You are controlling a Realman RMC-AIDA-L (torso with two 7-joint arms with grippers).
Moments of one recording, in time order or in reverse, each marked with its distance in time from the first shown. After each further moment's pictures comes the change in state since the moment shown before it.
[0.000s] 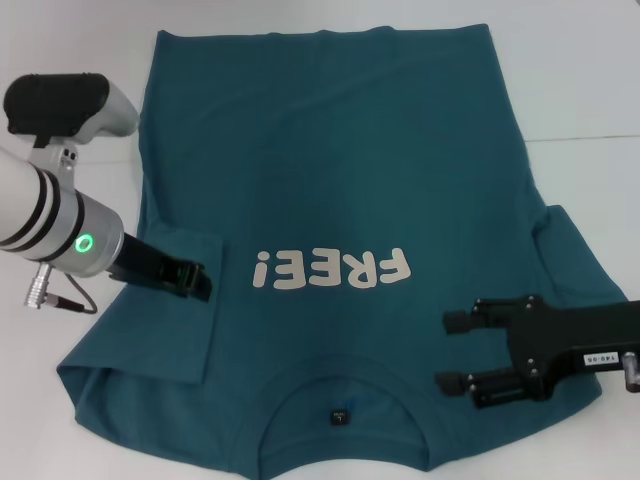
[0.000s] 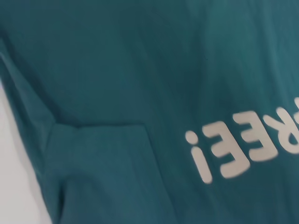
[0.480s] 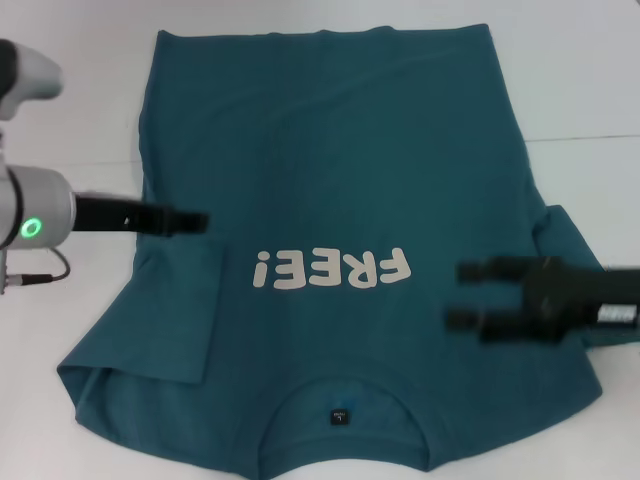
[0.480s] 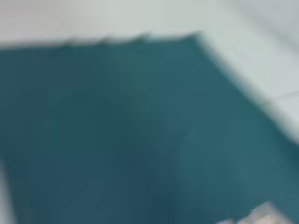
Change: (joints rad) left arm 0.260 0.000 0.094 0.272 -0.313 -0.168 0.193; right arm -0.010 -0.010 0.073 -0.004 0.116 -0.004 0.125
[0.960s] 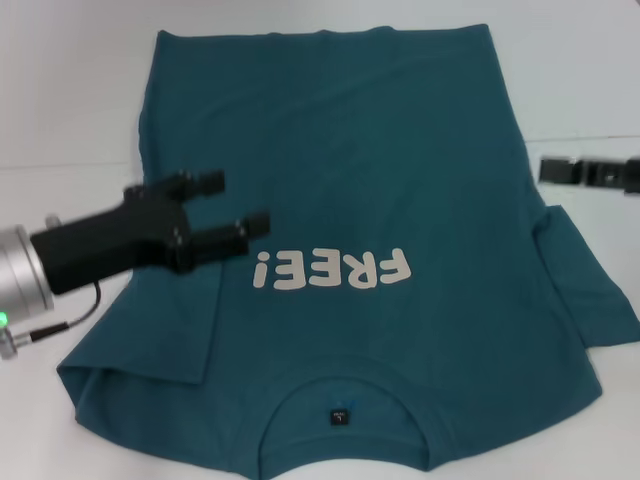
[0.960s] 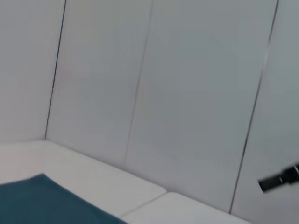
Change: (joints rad) left arm 0.120 0.016 -0.184 -0.367 -0.791 0.266 0.984; right arm 0.004 -0.114 0.049 -0.158 0.122 -0.049 0.614
